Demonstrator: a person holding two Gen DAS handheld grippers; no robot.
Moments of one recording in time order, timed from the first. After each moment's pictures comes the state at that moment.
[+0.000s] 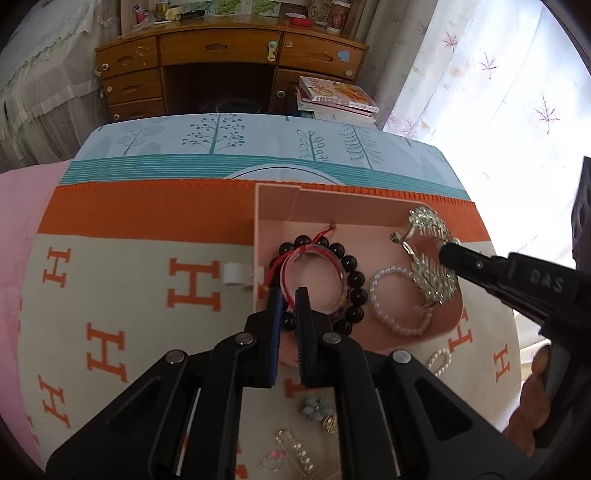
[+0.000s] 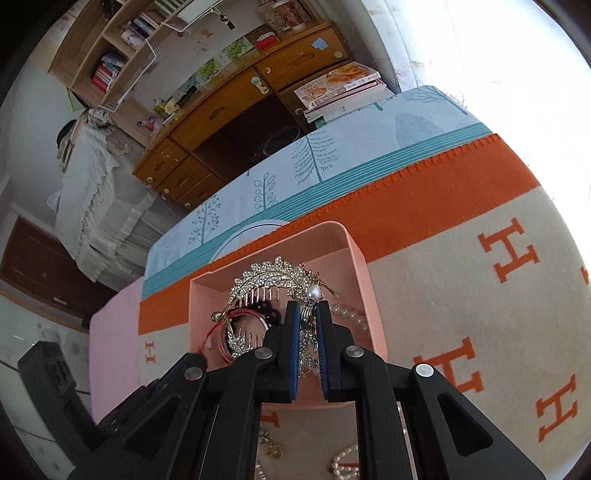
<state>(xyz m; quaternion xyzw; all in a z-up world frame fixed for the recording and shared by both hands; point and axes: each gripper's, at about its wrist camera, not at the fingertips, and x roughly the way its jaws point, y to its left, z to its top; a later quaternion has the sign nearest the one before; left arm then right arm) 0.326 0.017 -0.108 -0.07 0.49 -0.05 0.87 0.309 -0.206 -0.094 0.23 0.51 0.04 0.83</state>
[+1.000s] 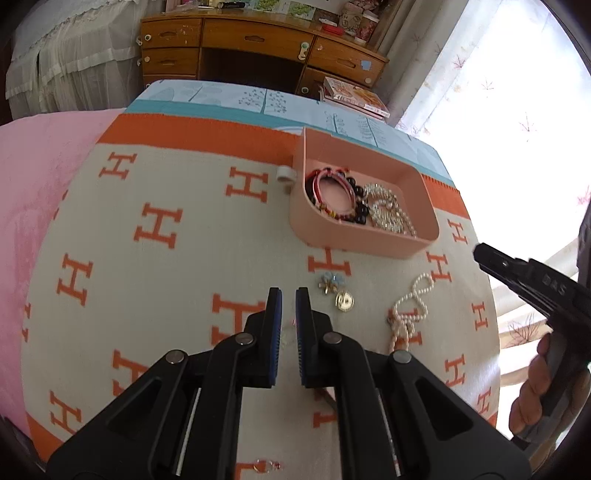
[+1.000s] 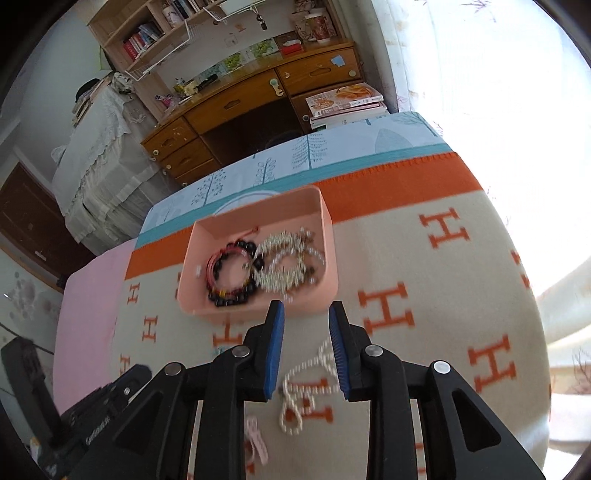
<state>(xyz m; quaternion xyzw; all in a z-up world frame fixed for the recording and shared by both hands) 0.183 0.052 -0.086 -0.14 0.49 -0.03 0.86 0.196 -0.209 -0.047 0.14 0.50 0.05 0.85</state>
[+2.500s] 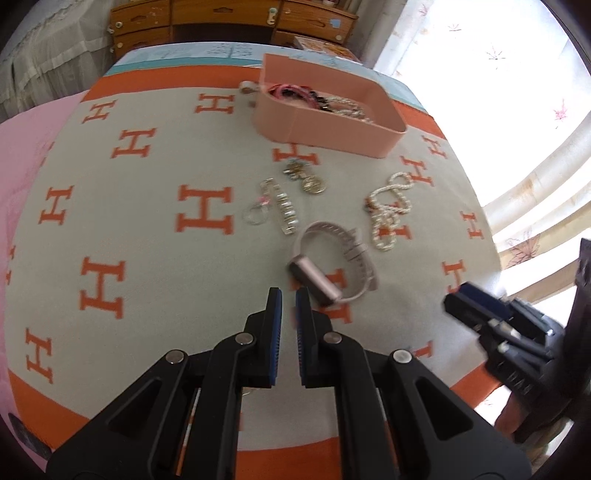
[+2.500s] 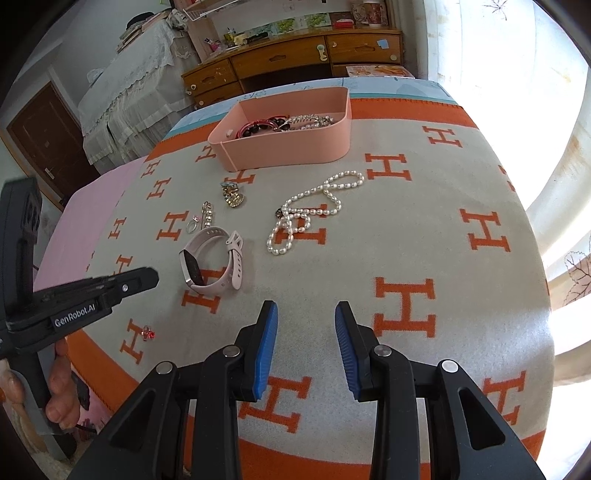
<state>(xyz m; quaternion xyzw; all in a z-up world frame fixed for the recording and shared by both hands) 0.118 0.010 -0.114 -0.11 0.54 -0.08 0.83 0.043 -0.195 -0.095 0.02 0.52 0.12 0.84</state>
